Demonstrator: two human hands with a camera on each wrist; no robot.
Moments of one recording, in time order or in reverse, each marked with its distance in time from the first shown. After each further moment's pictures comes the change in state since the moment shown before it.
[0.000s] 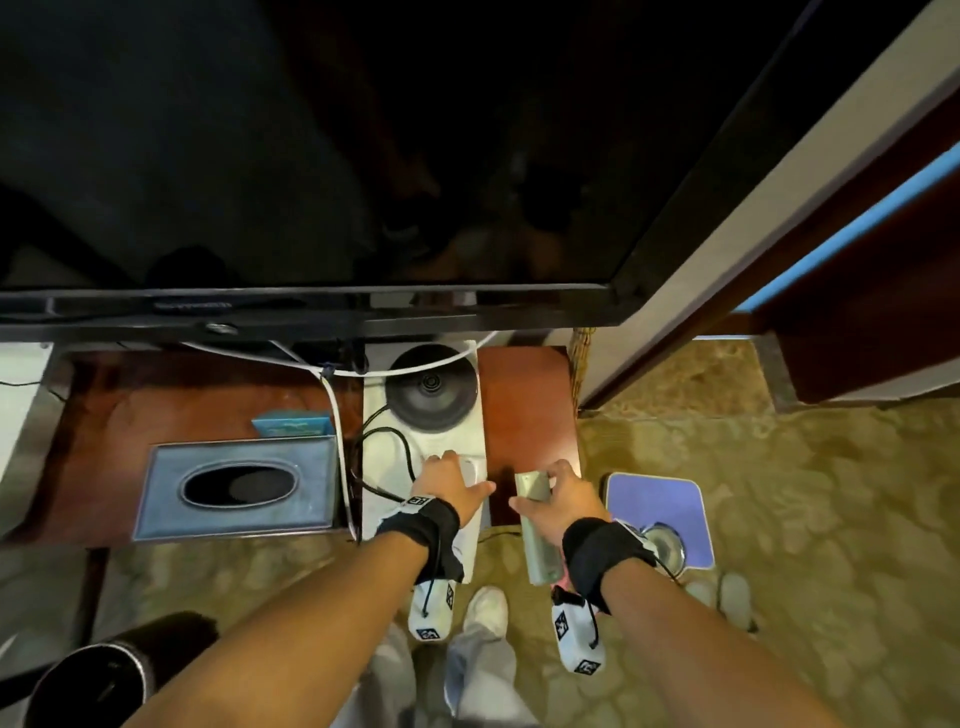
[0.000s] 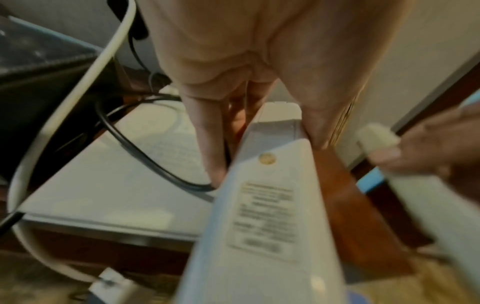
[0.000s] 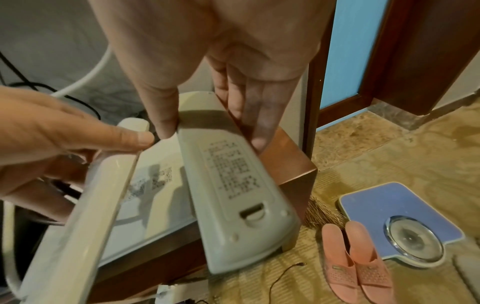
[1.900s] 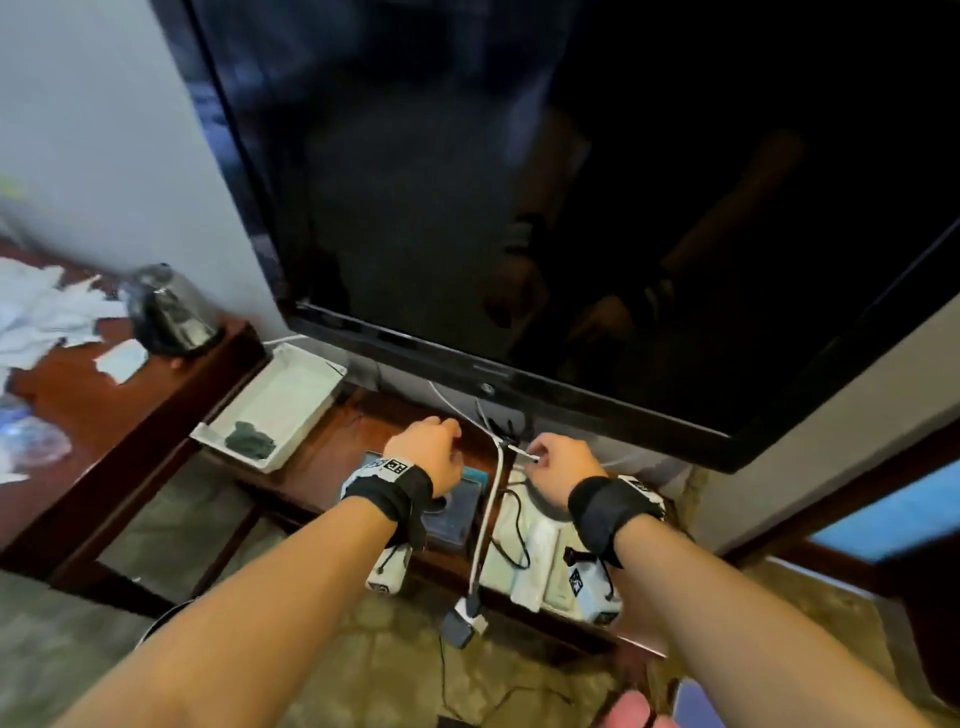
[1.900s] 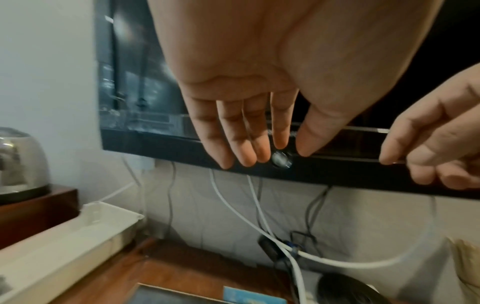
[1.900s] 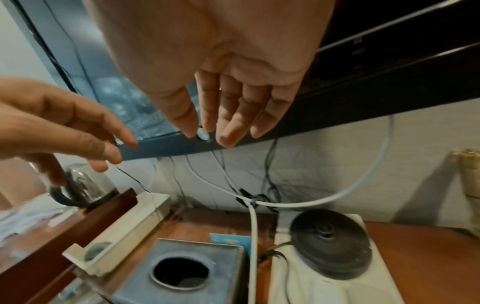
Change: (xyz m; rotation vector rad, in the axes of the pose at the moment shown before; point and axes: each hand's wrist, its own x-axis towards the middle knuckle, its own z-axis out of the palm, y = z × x) left_hand -0.186 -0.130 -0.208 0.119 0.537 0.054; right_hand -0.152 -0.239 -0.032 -0.288 0.047 -0.674
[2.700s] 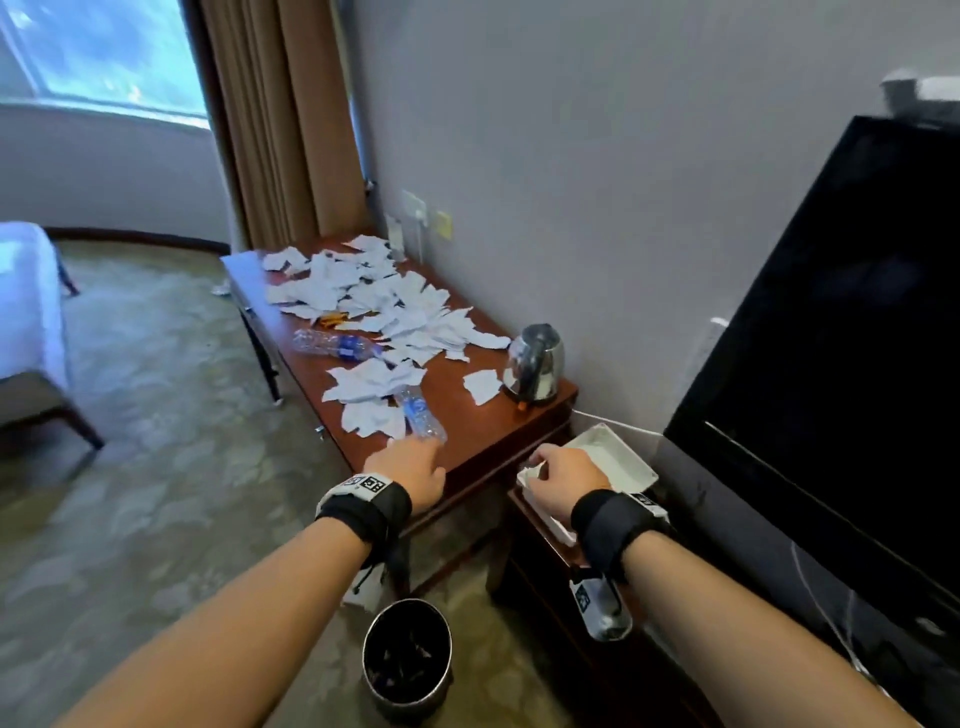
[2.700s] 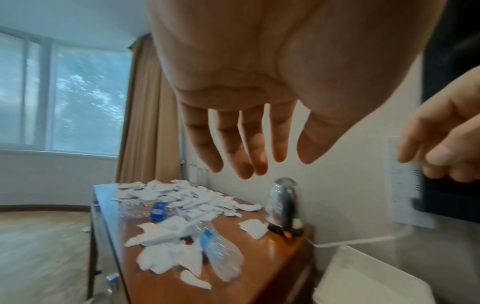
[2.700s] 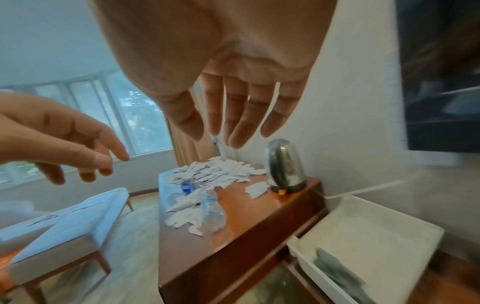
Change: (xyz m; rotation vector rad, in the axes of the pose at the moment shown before) left_hand -0.211 -0.474 -0.149 -0.055 0.173 -0.541; right_hand -0.021 -0.488 0.227 -0.265 -0.214 -0.581
